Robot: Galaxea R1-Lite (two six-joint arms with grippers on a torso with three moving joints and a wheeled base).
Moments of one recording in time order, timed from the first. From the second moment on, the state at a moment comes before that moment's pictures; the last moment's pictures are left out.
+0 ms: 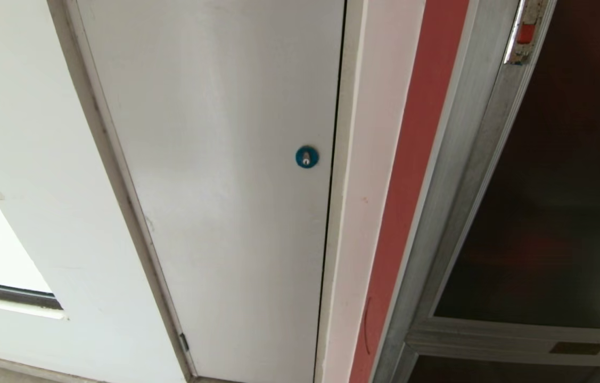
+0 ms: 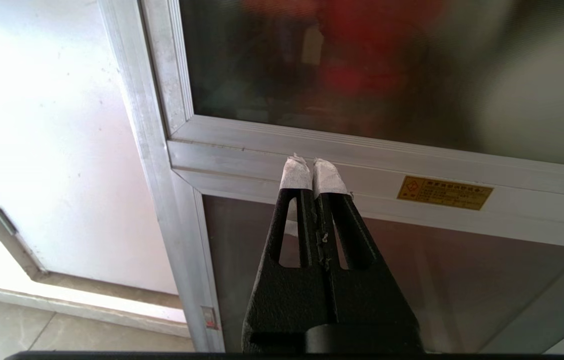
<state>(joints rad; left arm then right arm) 0.01 0.00 0.00 -0.02 0.01 0.00 0.00 0.00 0.00 0.01 0.01 -0.03</state>
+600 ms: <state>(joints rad) 0.01 0.00 0.00 -0.02 0.01 0.00 0.00 0.00 0.00 0.01 0.01 -0.03</state>
